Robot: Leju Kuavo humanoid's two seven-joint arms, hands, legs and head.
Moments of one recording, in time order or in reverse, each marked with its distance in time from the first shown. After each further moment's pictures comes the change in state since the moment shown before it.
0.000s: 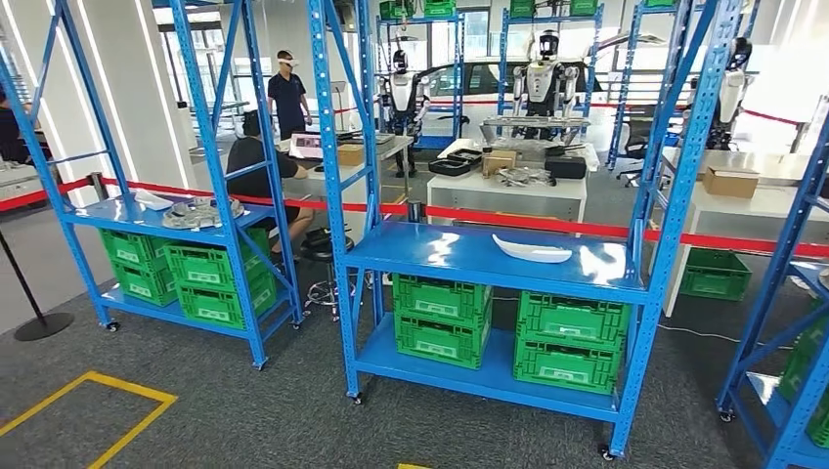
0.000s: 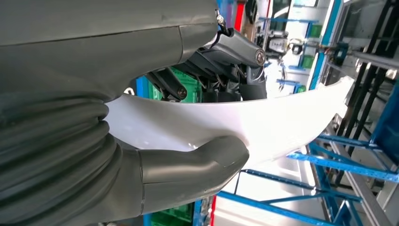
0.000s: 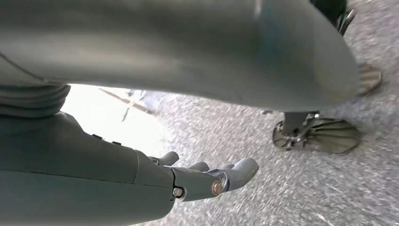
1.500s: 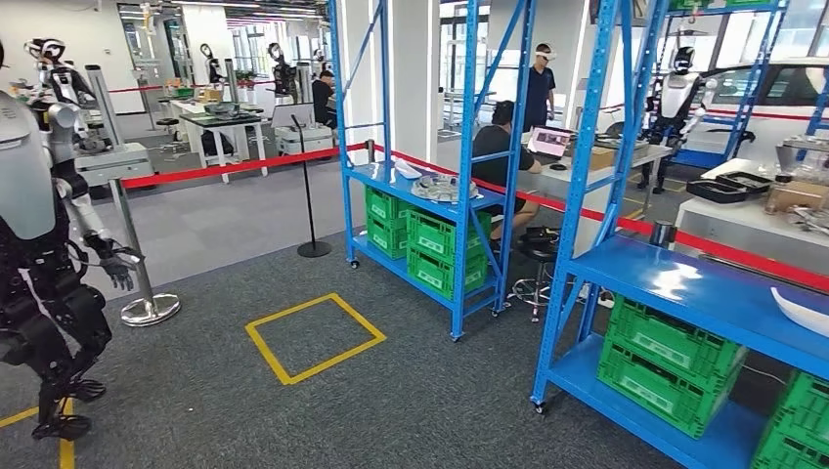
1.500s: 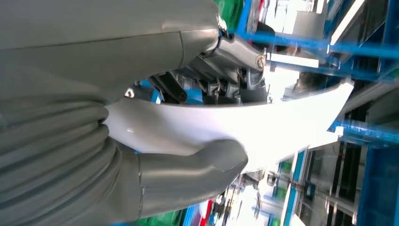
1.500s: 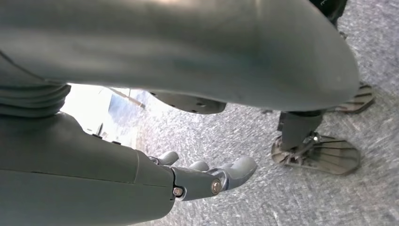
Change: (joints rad) left arm 0.001 0.033 0.033 0.046 0.017 -0.029 -0.028; right arm 0.006 0.035 -0.048 -0.001 0.016 0.000 0.000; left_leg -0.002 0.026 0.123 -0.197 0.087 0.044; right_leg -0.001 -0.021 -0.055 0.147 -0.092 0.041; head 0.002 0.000
